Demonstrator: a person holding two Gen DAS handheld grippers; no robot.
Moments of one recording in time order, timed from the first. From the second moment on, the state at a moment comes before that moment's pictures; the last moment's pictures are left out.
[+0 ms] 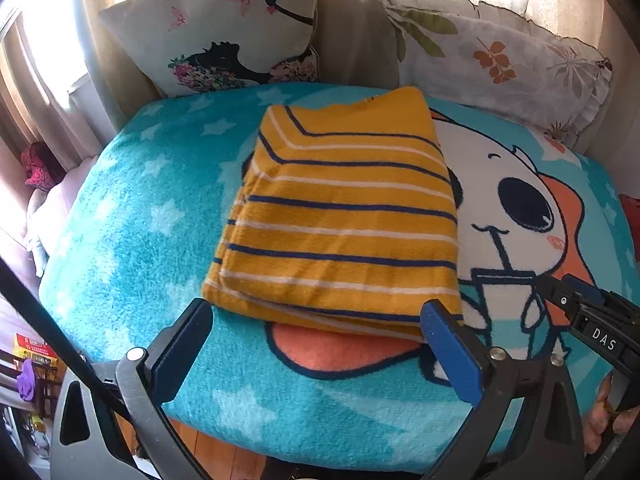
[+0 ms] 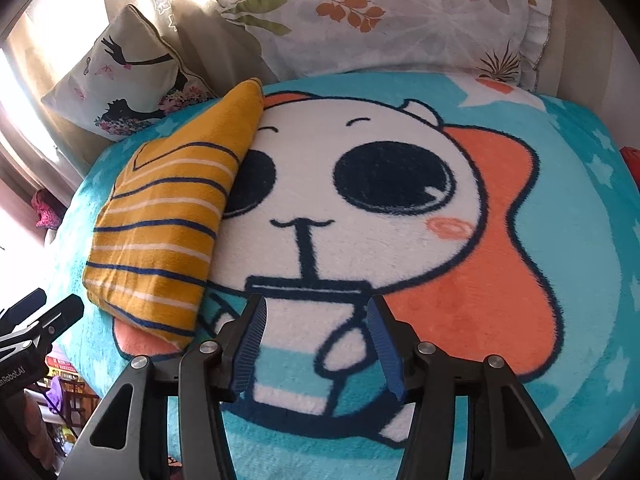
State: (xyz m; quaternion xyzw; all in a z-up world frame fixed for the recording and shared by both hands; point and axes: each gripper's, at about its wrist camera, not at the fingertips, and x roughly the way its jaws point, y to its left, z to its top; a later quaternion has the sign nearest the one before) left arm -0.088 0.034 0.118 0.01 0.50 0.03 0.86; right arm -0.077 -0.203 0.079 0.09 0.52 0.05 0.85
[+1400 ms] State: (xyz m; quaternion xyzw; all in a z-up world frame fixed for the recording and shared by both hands) left arm -0.111 -0.006 0.102 0.00 0.55 0.01 0.84; right arm -0.098 -0.219 0.070 0.05 0.53 0.06 0.84
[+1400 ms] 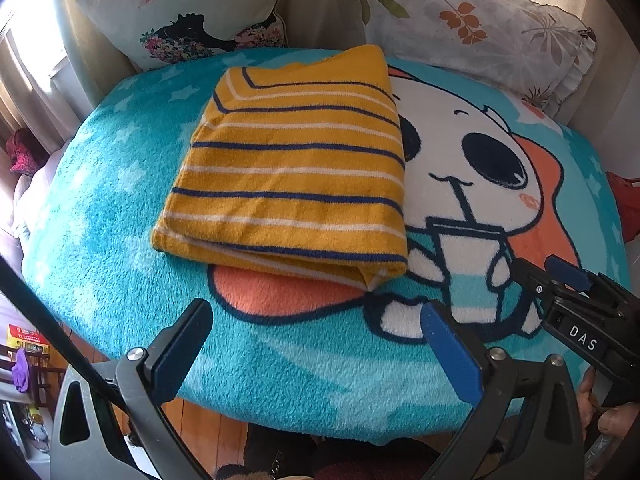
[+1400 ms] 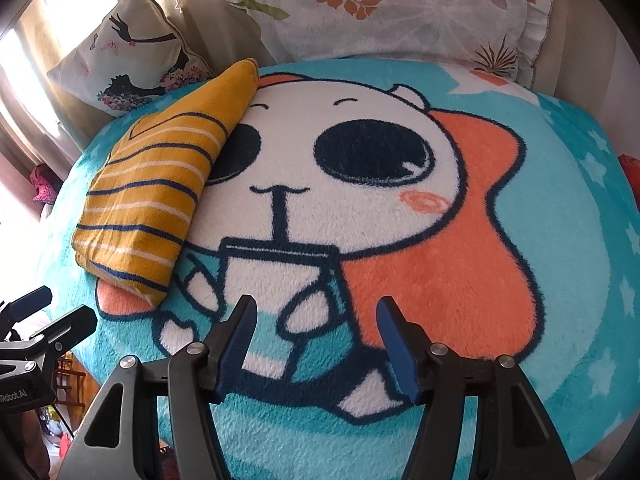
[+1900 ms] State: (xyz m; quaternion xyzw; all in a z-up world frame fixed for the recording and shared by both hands) left arm -0.104 0.060 0.090 -0.08 0.57 0.04 0.82; right arm -0.086 -0.212 0.061 0.10 0.54 0.10 0.83
